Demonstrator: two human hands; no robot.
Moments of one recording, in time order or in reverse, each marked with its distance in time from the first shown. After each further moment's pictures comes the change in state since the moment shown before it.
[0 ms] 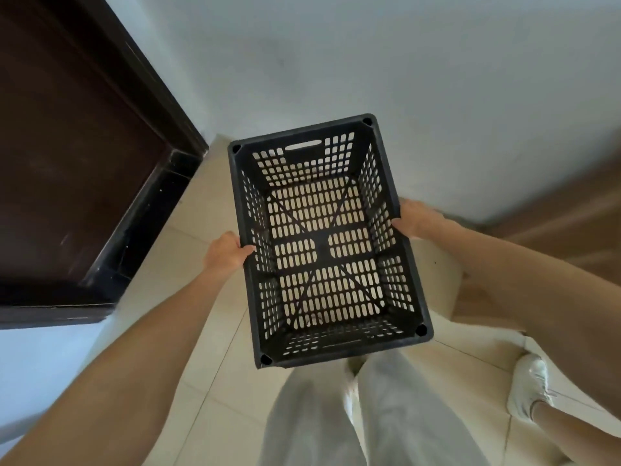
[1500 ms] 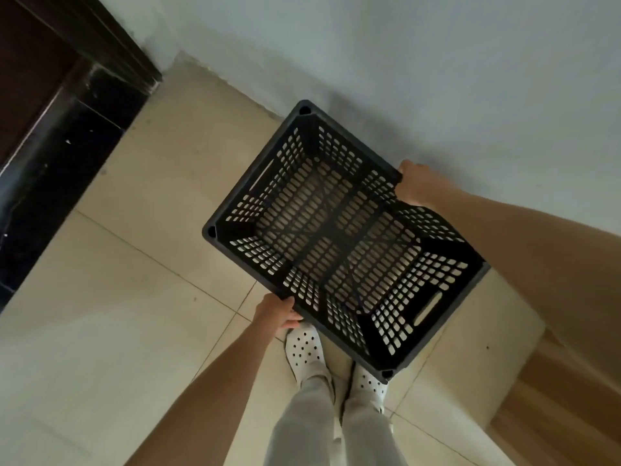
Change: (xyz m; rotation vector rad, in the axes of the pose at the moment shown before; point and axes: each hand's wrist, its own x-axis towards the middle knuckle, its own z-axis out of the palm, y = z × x) left_hand 0.376 0.029 0.270 -0.586 -0.548 -0.775; right_hand 0.582 -0.053 0.102 -0.202 -0.150 0.076
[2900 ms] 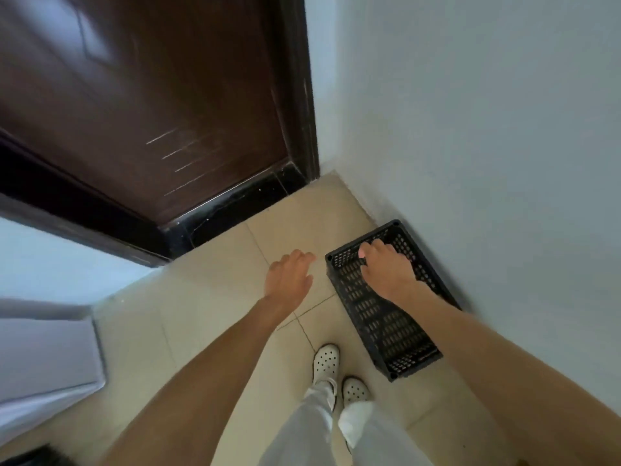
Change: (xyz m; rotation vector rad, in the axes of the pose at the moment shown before) left_hand -0.425 -0.066 -0.158 0.762 0.807 0.804; right_hand -0.426 -0.146 -0.166 -0.313 0.241 -0.743
